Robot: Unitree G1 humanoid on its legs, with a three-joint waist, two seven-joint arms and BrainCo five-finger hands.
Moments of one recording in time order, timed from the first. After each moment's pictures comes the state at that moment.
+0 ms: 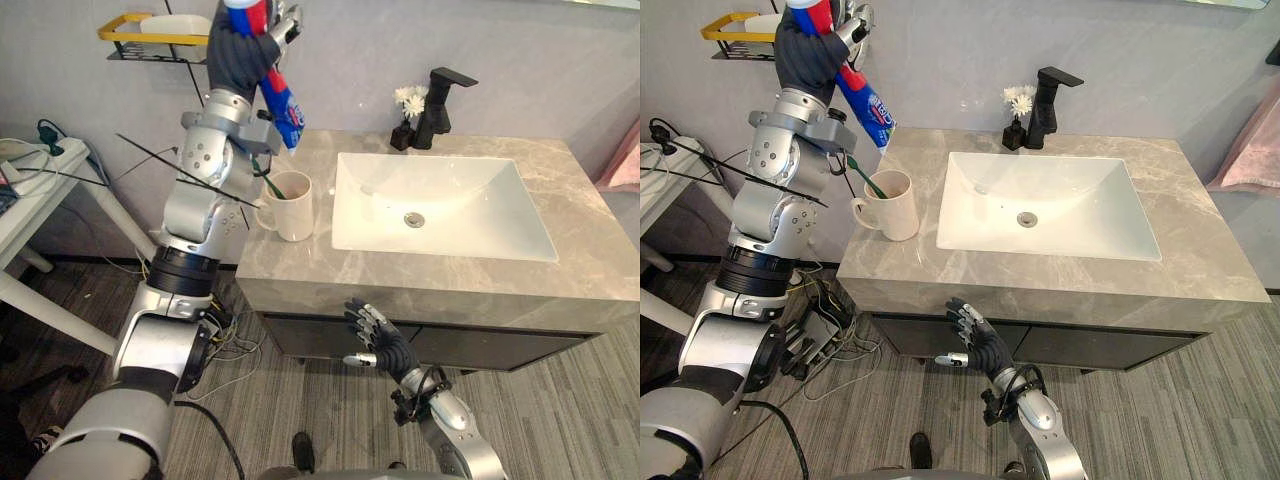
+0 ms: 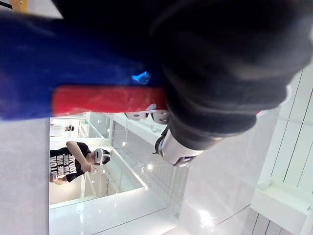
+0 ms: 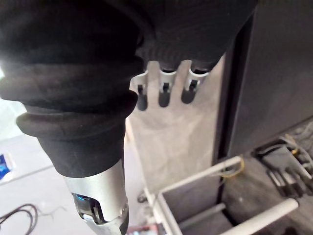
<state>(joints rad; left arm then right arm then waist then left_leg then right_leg) -0.96 0.40 -0.14 0.19 -0.54 -0.08 0.09 0.25 -0.08 0.29 -0.06 0.26 -0.03 0.29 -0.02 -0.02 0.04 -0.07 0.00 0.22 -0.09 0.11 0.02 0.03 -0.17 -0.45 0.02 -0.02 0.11</state>
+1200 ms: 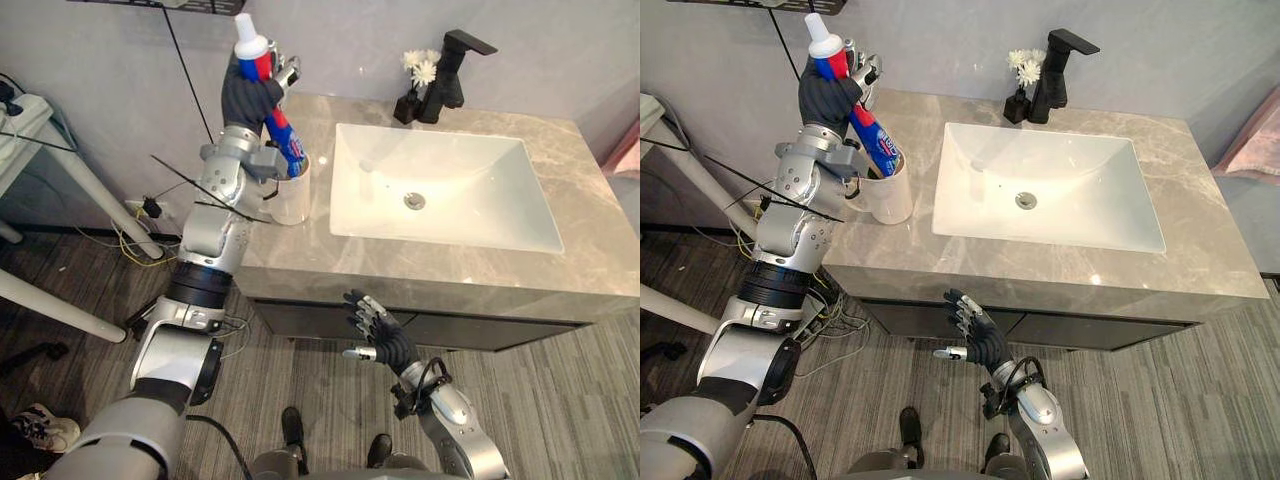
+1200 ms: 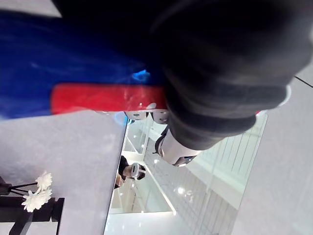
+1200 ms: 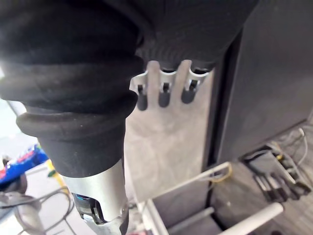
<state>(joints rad) -0.88 0.33 -0.11 0.25 -0.49 -0.07 0.10 0.23 -0.10 0.29 -0.11 0.26 -0.03 0.29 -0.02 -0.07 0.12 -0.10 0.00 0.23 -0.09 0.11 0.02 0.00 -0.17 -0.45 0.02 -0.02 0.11</state>
